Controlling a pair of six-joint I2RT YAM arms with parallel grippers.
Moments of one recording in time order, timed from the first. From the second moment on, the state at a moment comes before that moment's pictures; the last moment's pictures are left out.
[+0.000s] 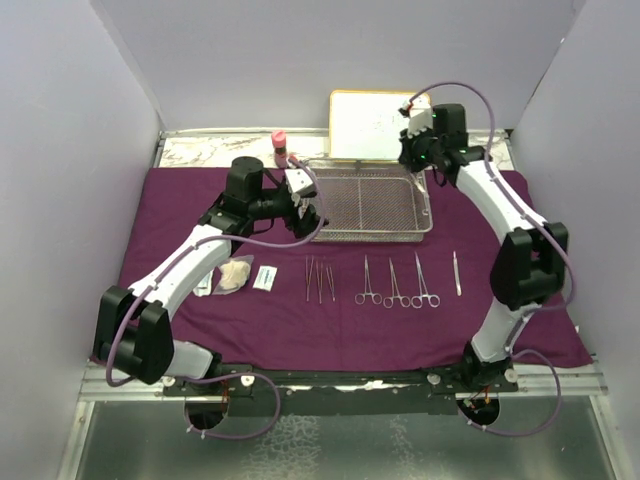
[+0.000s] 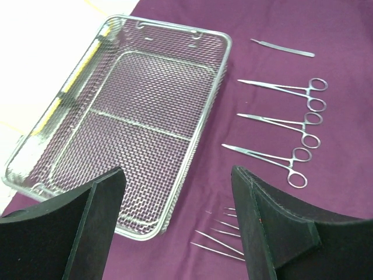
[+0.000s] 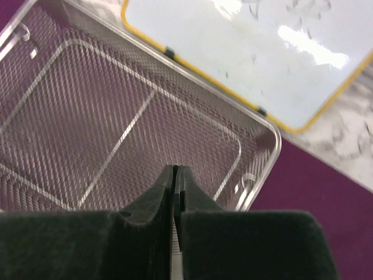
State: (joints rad) left arm -0.41 1.37 1.03 -0.02 0.79 0.34; right arm 0.21 1.87 1.65 -0.37 -0.27 -0.24
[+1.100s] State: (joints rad) left arm -0.41 1.25 1.00 -0.05 0.15 0.27; right arm -0.03 1.28 0.70 -0.24 0.15 -0.21
